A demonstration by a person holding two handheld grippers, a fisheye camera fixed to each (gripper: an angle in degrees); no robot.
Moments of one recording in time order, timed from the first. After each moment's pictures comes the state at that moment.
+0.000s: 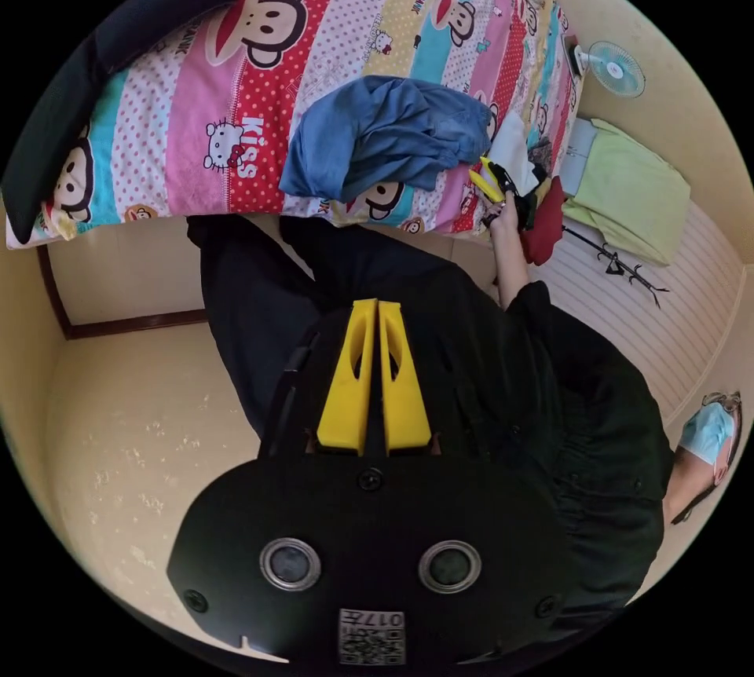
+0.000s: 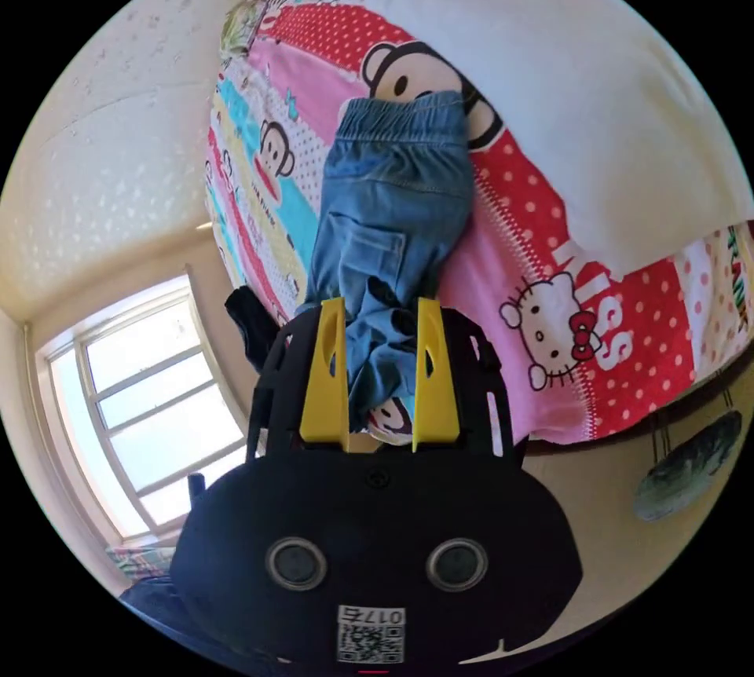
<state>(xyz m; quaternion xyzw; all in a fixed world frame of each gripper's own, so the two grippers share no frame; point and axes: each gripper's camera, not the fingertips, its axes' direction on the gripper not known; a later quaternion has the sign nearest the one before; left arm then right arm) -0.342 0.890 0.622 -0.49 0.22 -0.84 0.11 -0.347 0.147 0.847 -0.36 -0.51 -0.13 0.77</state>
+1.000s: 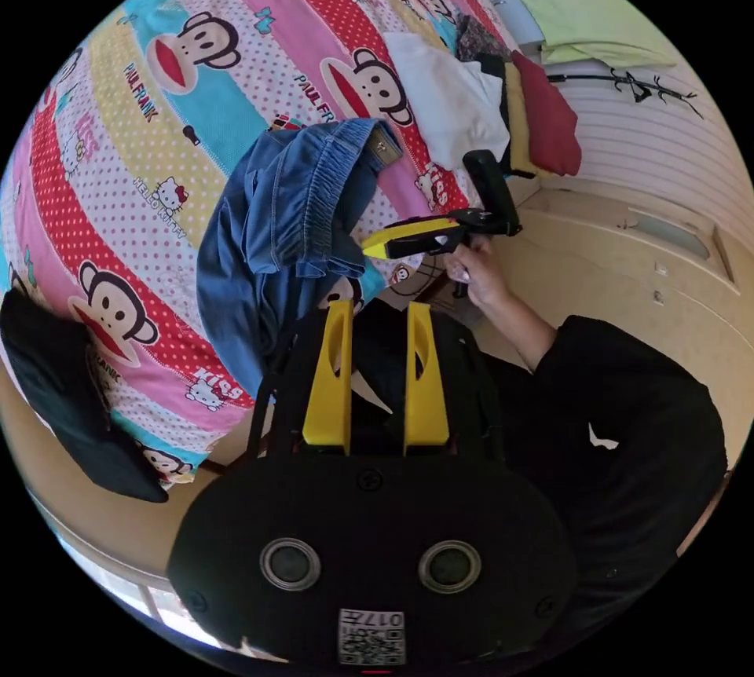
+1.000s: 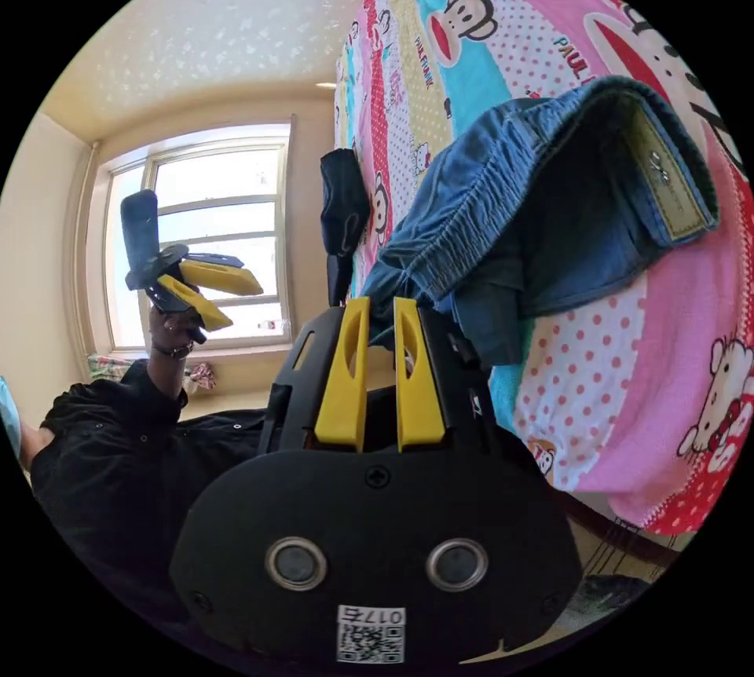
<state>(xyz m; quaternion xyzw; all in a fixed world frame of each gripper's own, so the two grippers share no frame) -0.307 1.101 0.917 -0.57 0.37 -0.63 0.36 -0.434 0.185 0.755 -0.37 -0.63 -0.36 0.58</state>
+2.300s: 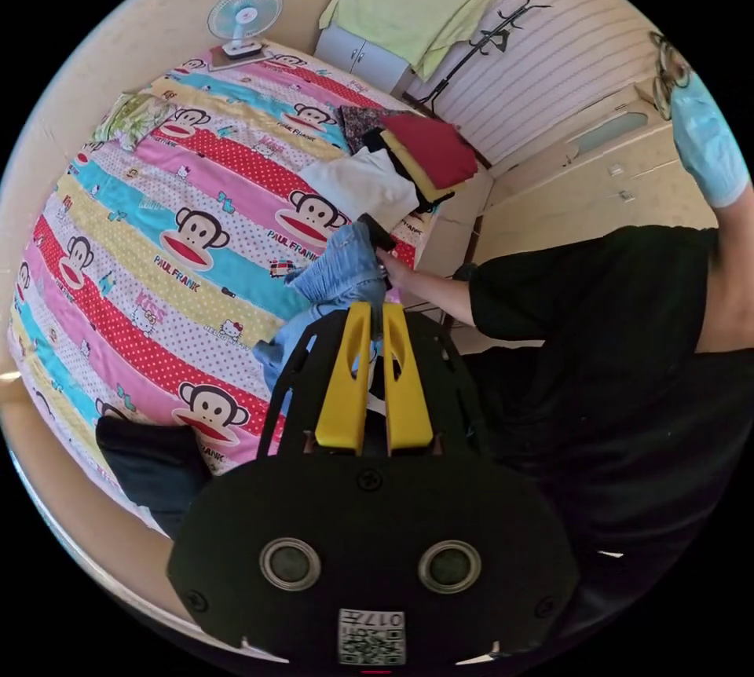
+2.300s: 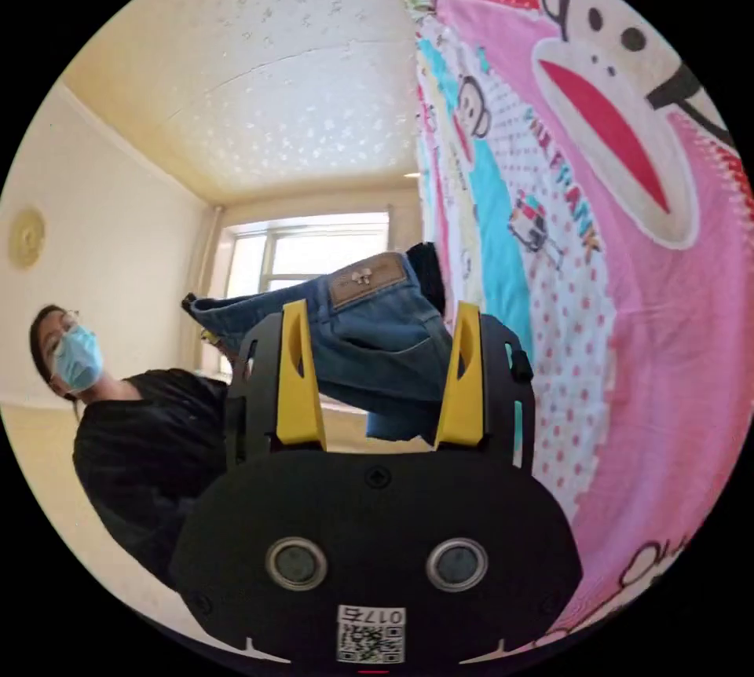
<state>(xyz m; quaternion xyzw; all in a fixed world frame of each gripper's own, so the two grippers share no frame) -0.326 0.991 0.877 -0.46 0.34 -0.55 0.60 -0.454 0.197 0.894 -0.33 -0.85 -0.20 0.35</state>
